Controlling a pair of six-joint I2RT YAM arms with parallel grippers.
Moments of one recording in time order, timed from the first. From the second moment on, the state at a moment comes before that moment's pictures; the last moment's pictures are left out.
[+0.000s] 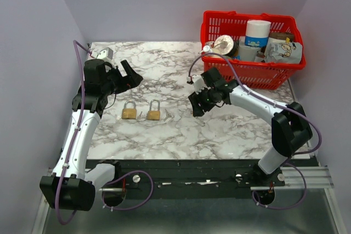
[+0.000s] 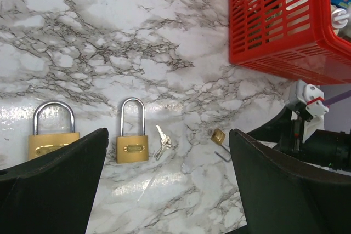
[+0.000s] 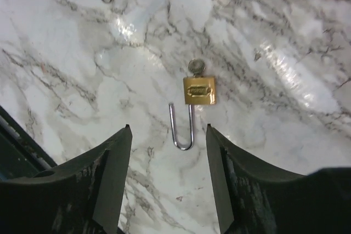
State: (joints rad) left arm -0.07 1.07 1.08 -0.49 0.29 -0.50; right arm 0.61 1.66 1.19 -0.57 -0.31 -0.11
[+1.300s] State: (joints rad) left arm -0.07 1.02 1.08 -0.45 0.34 -0.46; right arm 0.67 1.93 1.33 -0.61 -0.10 -0.17
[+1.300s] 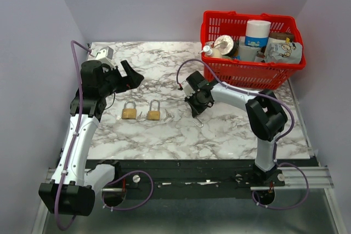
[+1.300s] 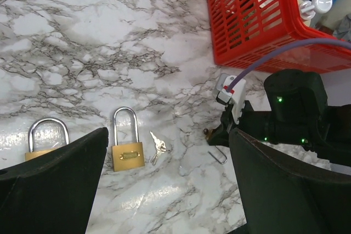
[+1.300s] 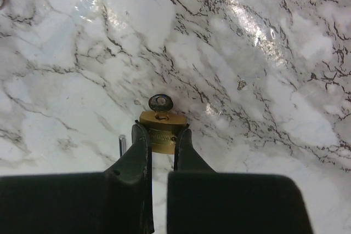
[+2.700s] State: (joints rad) left arm -0.80 1.41 1.27 -0.26 0.03 -0.26; right arm 0.57 1.51 1.53 -0.60 -0.05 0.62
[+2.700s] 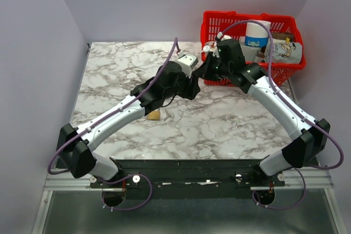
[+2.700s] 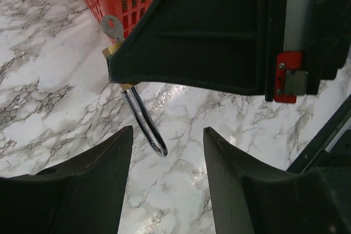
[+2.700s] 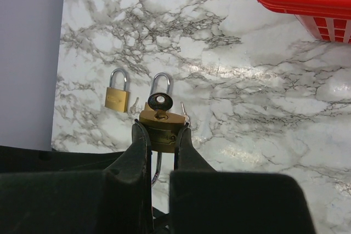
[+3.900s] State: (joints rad) left arm -0.85 1.52 1.37 -0.39 -0.16 -0.26; right arm 0.58 1.53 1.51 -0.63 0.01 0.67
